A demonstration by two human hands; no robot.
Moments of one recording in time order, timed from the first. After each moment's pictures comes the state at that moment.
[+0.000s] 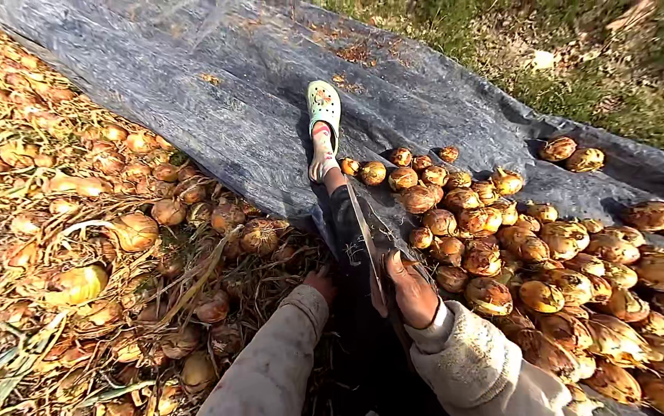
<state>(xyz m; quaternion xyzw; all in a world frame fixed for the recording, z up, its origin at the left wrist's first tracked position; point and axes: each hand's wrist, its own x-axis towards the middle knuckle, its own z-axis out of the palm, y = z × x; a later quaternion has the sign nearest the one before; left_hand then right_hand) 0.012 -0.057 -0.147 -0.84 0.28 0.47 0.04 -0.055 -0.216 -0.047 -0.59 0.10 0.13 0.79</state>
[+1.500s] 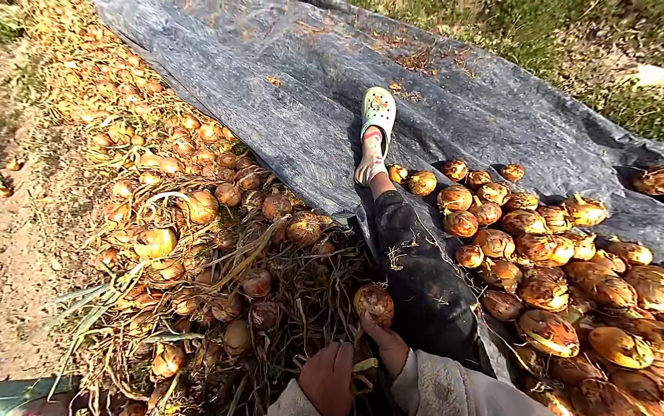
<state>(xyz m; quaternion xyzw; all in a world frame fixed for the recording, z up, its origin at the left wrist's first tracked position) -0.167 -0.005 -0.073 -0.96 0.12 -0.01 -0.24 -0.111 -0.144 -0.094 -0.47 0.27 0.33 0.77</state>
